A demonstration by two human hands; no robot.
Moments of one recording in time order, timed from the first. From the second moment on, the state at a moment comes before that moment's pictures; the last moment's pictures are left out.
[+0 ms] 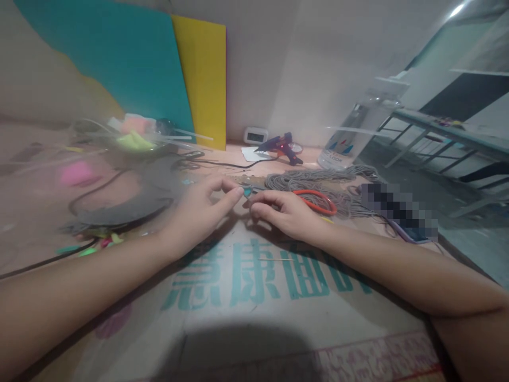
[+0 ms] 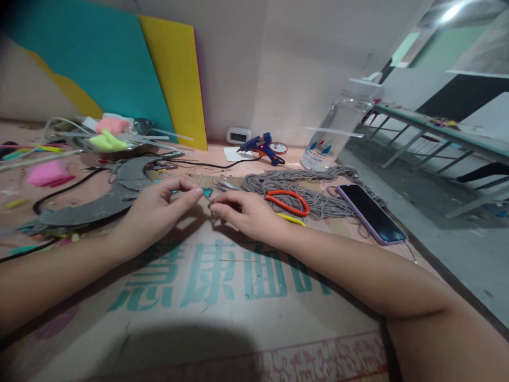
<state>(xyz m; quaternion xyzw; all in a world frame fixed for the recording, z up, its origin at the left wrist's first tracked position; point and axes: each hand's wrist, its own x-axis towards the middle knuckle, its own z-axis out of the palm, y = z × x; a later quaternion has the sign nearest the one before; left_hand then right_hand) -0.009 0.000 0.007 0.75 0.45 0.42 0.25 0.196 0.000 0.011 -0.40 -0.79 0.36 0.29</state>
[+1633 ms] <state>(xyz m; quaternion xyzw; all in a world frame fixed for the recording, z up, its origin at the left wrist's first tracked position) -0.013 0.010 -0.007 0.75 0.51 0.31 0.29 0.357 -0.057 0.033 -0.61 -0.78 -0.02 0.17</state>
